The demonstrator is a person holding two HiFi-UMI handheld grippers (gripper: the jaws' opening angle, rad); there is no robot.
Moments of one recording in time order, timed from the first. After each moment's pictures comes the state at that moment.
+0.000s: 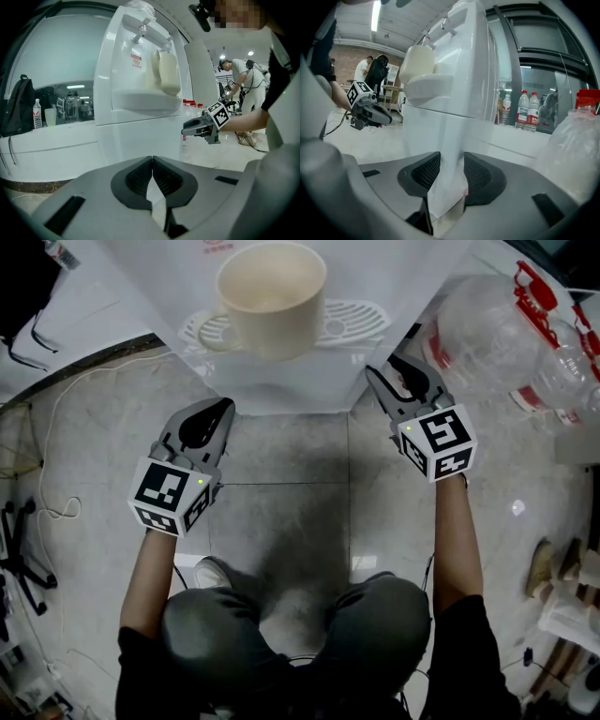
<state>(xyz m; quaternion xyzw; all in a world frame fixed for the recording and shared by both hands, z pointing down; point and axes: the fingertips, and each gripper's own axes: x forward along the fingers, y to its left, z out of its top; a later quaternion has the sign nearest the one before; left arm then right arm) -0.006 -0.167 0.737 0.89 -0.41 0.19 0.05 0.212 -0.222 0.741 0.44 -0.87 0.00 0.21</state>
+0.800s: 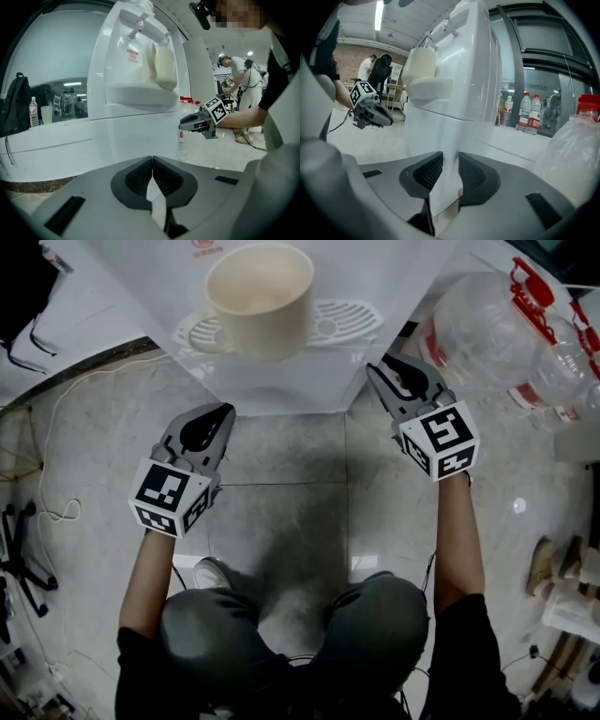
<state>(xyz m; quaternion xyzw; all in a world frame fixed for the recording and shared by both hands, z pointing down) 0.001 -0.162 0.747 0.90 -0.39 0.21 0.05 0.216 -0.219 0.737 0.43 -0.88 -0.01 0.21</state>
